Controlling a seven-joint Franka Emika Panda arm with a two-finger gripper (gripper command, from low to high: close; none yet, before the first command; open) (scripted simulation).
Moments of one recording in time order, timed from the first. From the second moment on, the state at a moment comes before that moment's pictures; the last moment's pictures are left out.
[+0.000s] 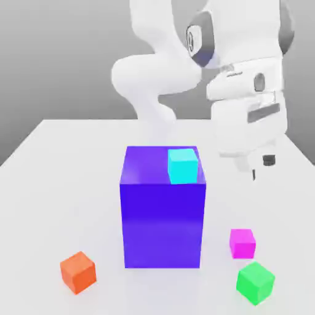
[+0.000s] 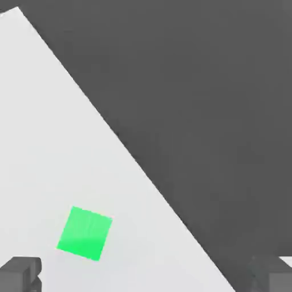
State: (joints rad) arm 0.43 -0.18 -0.03 -2.65 0.07 2.69 0.00
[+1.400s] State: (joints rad) arm 0.45 0.29 -0.03 -2.46 0.02 2.75 -0.33
